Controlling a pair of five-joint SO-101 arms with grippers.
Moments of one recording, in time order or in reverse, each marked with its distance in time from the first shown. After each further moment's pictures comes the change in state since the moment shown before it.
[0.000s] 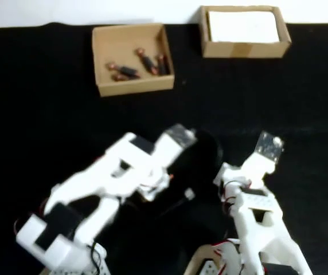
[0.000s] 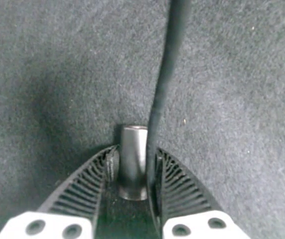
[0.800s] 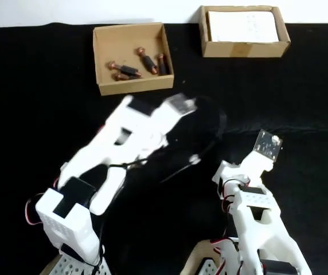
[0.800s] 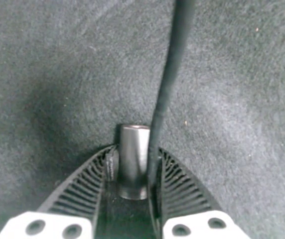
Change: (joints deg) left arm -5.1 12.7 -32.4 18.5 -11.3; right arm 0.0 -0.1 -0.1 -1.1 0.0
